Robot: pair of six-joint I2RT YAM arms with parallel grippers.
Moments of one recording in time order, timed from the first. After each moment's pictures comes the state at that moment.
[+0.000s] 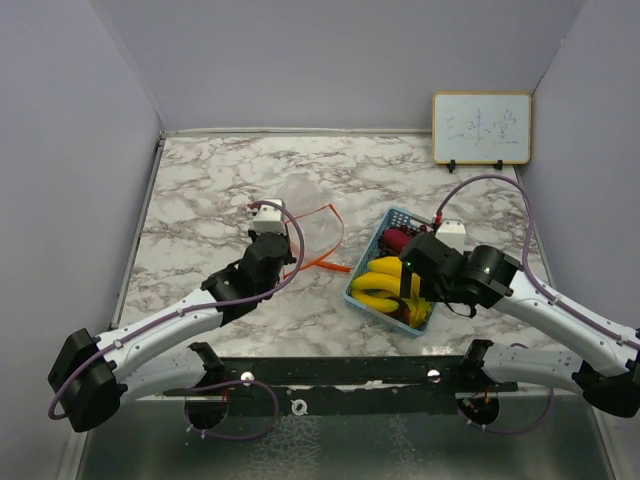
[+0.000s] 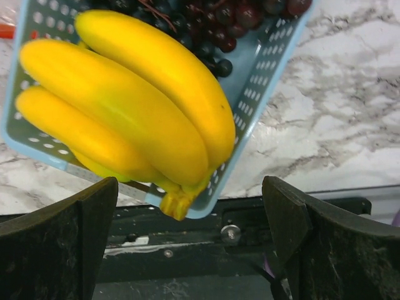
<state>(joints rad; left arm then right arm) -0.86 1.02 0.65 -0.02 -0.67 -0.40 0.95 1.04 1.09 -1.24 0.51 0.94</state>
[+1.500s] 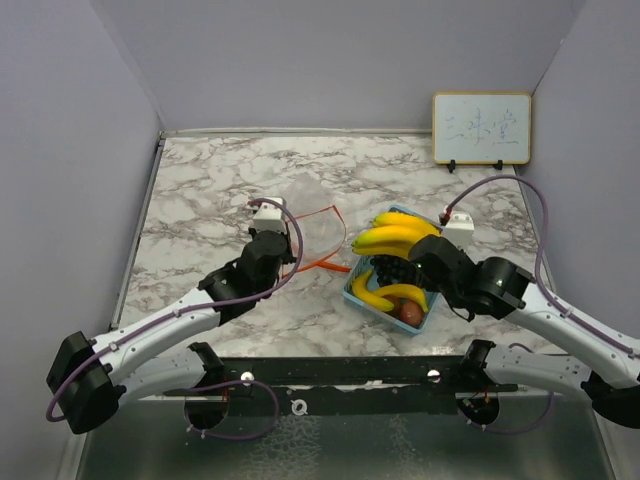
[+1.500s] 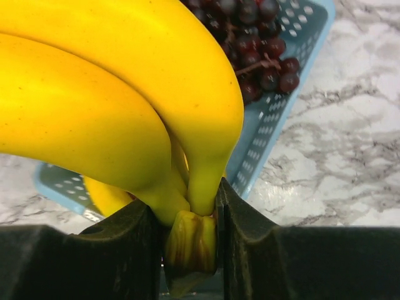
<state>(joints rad) -0.86 0.99 0.64 -0.03 -0.63 -0.40 0.95 0.94 0.98 -1.07 0.67 0.88</state>
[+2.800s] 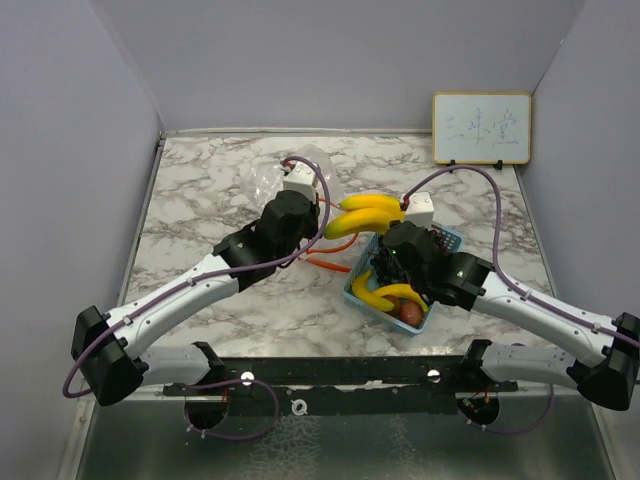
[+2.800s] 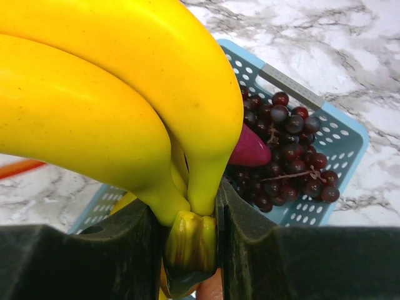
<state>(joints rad) -0.86 1.20 1.03 -0.21 -0.44 -0.35 0.95 1.07 0.94 -0.54 0.75 0.49</state>
